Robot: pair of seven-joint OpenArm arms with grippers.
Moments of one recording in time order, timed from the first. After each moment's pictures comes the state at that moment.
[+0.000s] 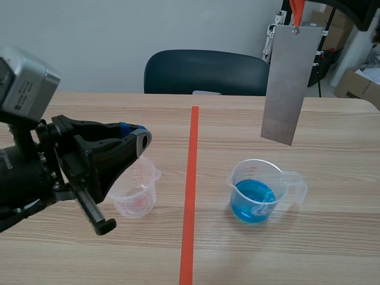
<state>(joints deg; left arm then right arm) 26.0 -30.1 10.1 114.9 -21.1 -28.5 -3.2 17.7 70.0 -28.5 105.2 62.2 40.4 9.6</state>
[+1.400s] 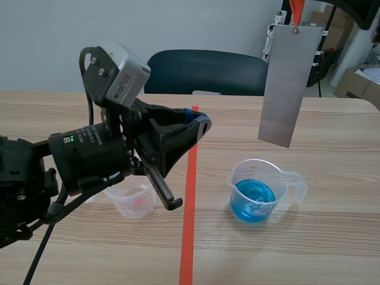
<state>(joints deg) 7.3 -22.8 23.2 102.3 -13.3 -33.1 -5.8 17.7 70.0 -28.5 105.2 63.6 41.8 8.9</state>
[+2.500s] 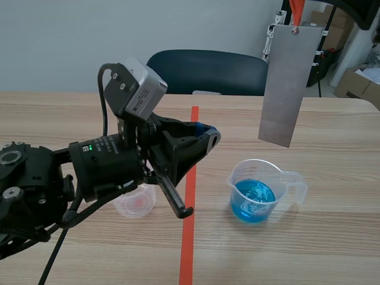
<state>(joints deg) 5.4 -20.7 25.2 97.9 -13.3 -34.5 -4.9 17.7 70.0 -28.5 105.2 63.6 41.8 8.9</state>
